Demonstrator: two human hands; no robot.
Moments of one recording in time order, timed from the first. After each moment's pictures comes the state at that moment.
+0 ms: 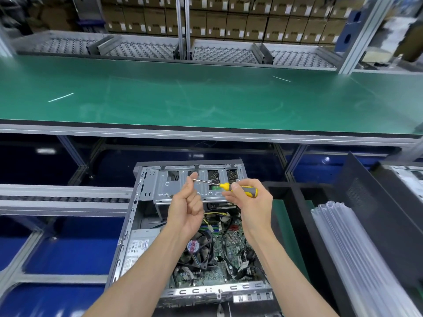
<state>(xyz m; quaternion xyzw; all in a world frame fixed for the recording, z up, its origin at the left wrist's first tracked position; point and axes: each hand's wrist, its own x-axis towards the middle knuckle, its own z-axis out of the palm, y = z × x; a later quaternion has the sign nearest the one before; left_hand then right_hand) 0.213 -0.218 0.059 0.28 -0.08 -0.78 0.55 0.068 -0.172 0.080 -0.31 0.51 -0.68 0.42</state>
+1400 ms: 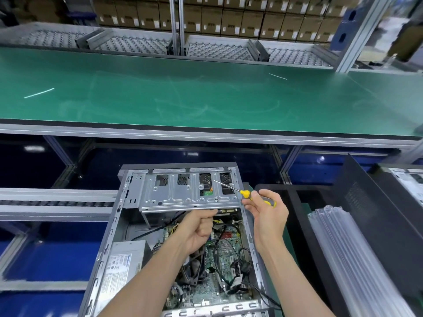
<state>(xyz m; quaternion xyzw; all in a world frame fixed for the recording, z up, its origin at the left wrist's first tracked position) 0.177 -0.242 -0.010 0.44 -0.13 -0.83 0.31 0.016 -0.189 0.039 -0.18 0.54 -0.73 0.38</state>
